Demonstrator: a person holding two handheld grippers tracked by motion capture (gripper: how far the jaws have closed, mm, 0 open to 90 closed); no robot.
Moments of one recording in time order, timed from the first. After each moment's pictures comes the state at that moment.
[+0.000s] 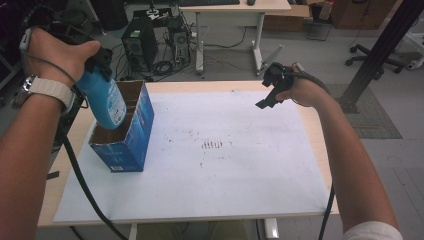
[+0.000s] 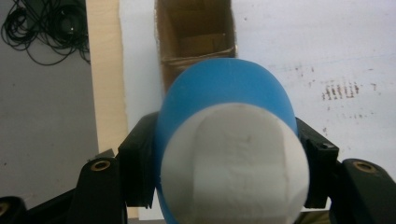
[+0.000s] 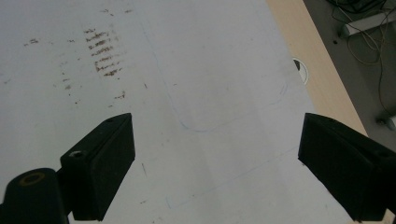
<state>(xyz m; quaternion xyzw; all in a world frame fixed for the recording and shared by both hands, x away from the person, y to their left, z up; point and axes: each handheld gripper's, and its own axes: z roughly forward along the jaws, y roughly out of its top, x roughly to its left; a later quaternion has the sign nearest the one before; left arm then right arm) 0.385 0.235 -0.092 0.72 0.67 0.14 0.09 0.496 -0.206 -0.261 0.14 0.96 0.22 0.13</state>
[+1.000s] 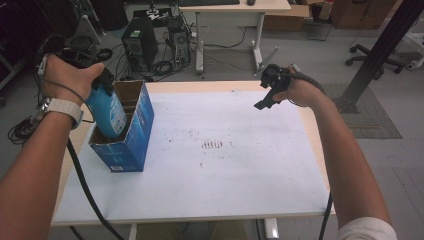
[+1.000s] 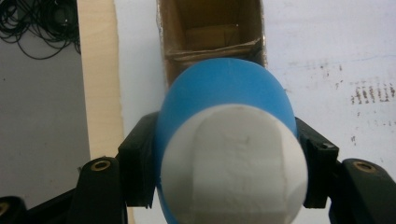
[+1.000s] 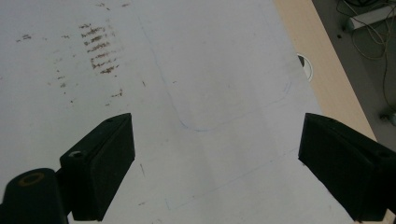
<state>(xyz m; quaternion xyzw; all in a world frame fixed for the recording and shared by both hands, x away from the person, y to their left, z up) 0.401 0.255 -0.151 0.72 0.68 0.13 0.08 0.501 -0.201 -0.269 0.14 0.96 0.21 0.12</state>
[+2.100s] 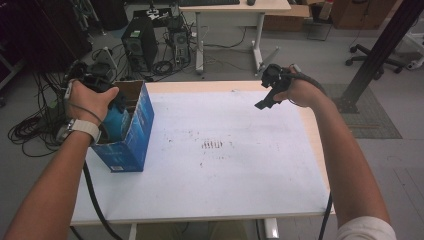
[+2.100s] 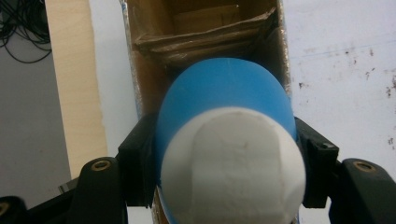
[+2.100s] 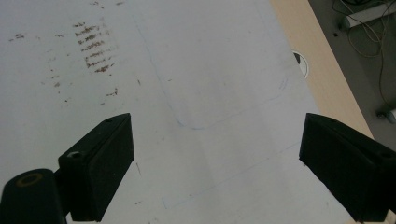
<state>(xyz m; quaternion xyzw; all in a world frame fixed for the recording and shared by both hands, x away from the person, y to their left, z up) 0.413 0.252 -0.220 0.74 0.66 0.13 0.07 0.503 -0.204 -0.270 0.15 0.96 0.21 0.13</state>
